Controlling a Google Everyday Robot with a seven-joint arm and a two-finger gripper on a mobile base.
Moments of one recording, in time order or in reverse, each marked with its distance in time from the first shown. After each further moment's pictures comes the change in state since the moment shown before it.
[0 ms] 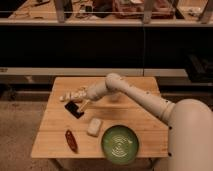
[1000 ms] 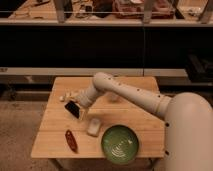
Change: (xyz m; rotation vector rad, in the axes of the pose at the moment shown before) arm -0.034 0.084 0.020 -0.308 0.102 -0.555
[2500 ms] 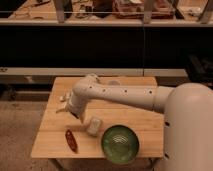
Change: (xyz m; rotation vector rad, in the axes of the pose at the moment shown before) arm -0.019 0.009 0.011 -0.157 0.286 -0.610
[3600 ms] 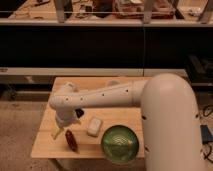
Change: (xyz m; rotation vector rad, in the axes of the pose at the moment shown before) arm -0.064 0.012 0.038 -0.339 -0.148 -0.855
